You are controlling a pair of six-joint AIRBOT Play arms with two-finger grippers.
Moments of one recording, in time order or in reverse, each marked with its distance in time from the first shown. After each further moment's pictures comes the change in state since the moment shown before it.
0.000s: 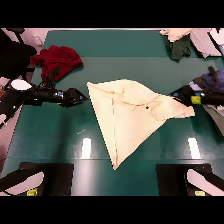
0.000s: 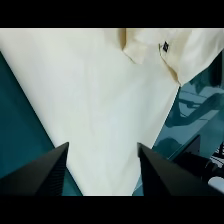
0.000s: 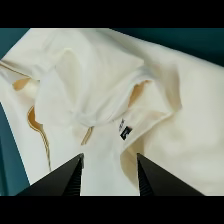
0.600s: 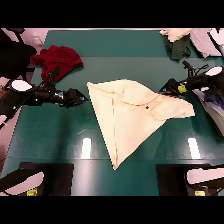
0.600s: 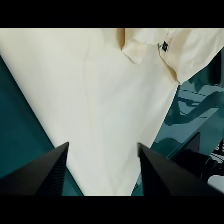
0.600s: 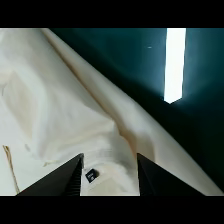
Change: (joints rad) left arm -0.001 0.004 -0.007 -0.002 0.006 0.012; right arm 0.080 -0.449 0.407 -0.114 0.134 -0.025
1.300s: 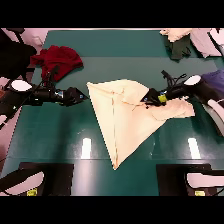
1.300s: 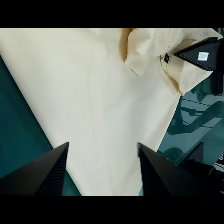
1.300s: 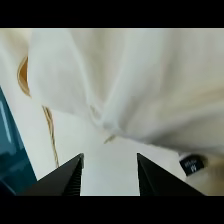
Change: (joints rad) left arm 0.000 0.000 0.000 -0.005 0.037 0.010; right arm 0.261 0.110 -0.265 0.143 -0.195 0.079
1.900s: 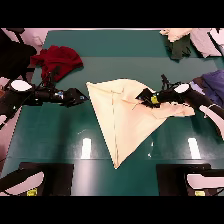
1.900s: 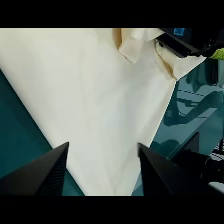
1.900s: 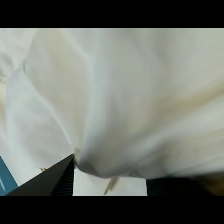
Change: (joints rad) left arm 0.000 0.000 0.000 -0.011 -0.029 0.016; right arm 0.074 0.003 -0.075 0.063 -0.283 0.157
